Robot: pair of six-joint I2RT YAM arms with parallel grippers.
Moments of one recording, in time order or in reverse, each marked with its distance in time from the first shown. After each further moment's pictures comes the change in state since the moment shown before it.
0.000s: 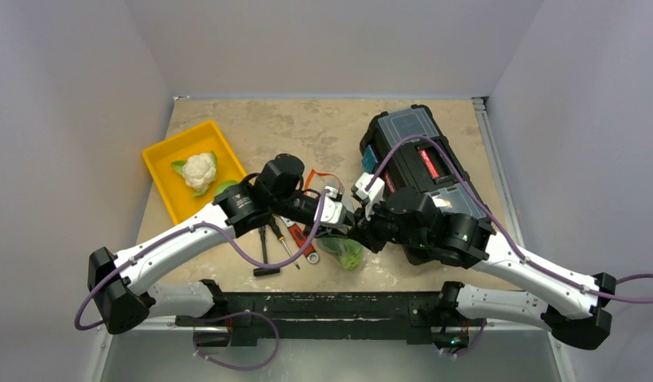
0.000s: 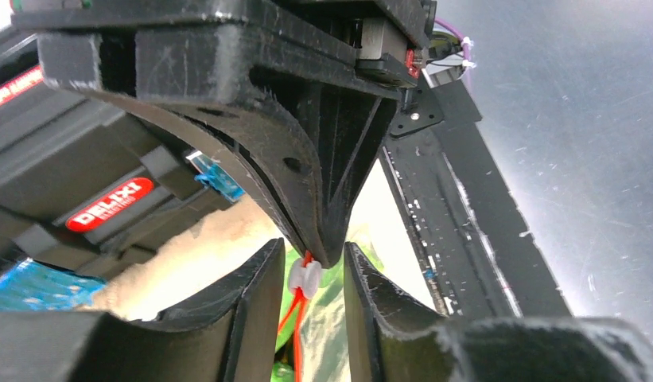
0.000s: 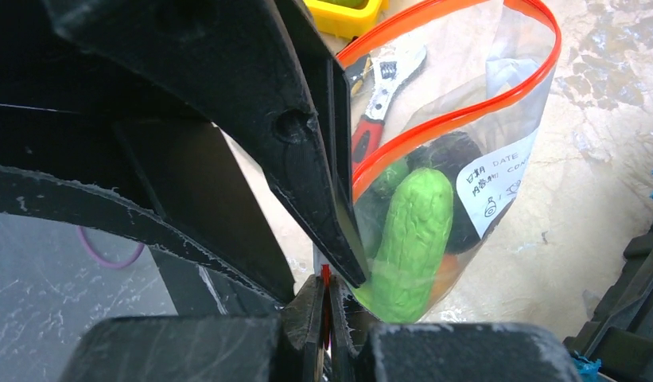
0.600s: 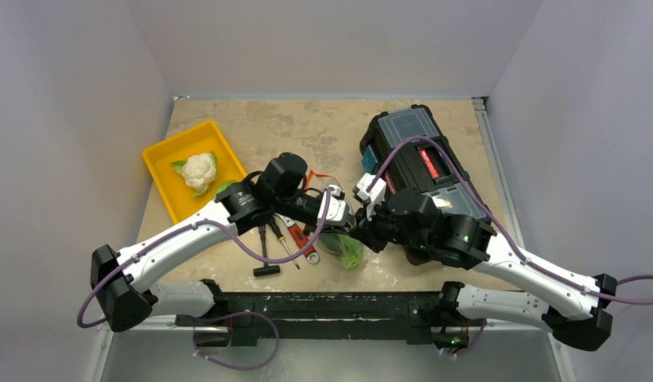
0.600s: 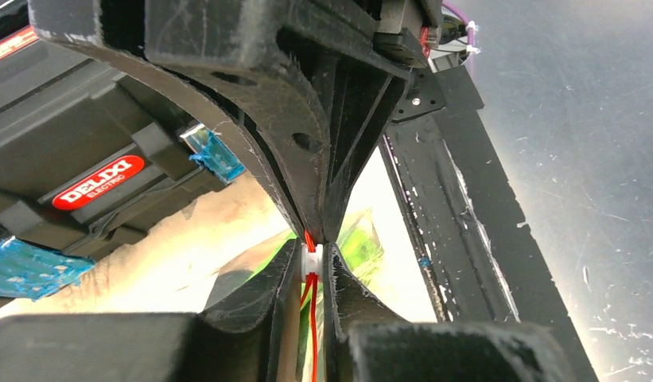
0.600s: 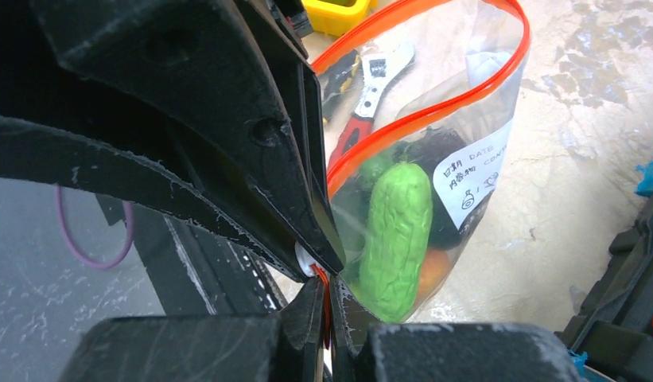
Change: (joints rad) left arm 0.007 0.020 0.018 -0.056 -0.018 0.005; right arm 0.000 -0.012 -0.015 -0.001 0.010 -0.021
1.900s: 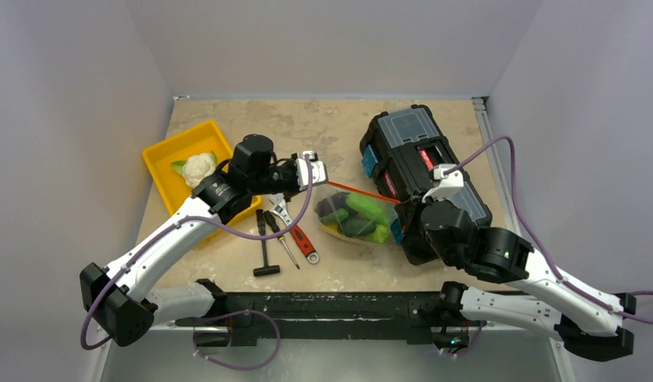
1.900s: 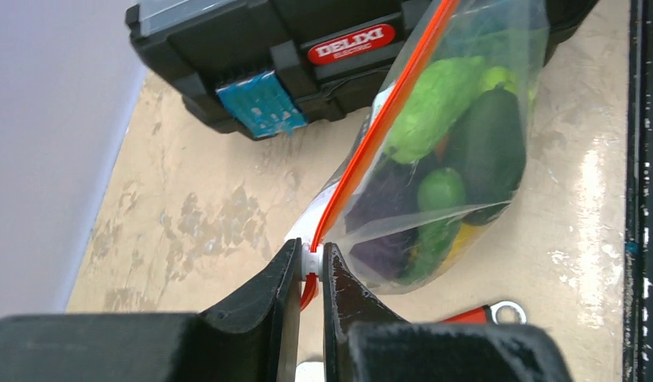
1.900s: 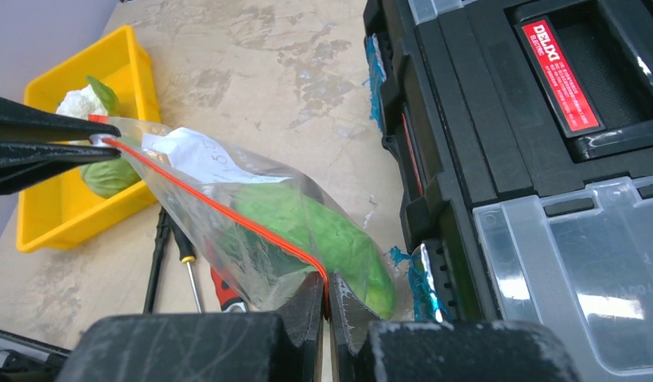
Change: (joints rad) left arm 0.216 -0.064 -0.012 0.055 -0.321 0.052; right arm 0.021 -0.191 -0.003 -0.186 0.708 0.528
